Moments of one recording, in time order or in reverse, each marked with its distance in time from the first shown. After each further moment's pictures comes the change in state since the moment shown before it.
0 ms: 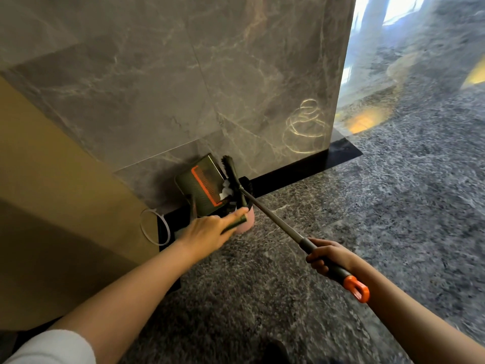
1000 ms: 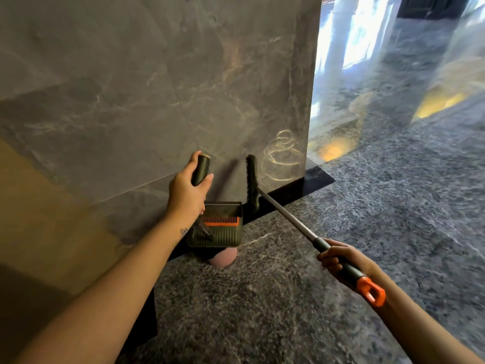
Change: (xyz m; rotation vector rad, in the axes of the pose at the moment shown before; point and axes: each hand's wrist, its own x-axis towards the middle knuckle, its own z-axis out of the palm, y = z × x) left_hand 0.056 -0.004 -0.112 -1.068 0.761 -0.368; right_hand -0.059 -0.054 -0.025 0.365 0.017 -0.168
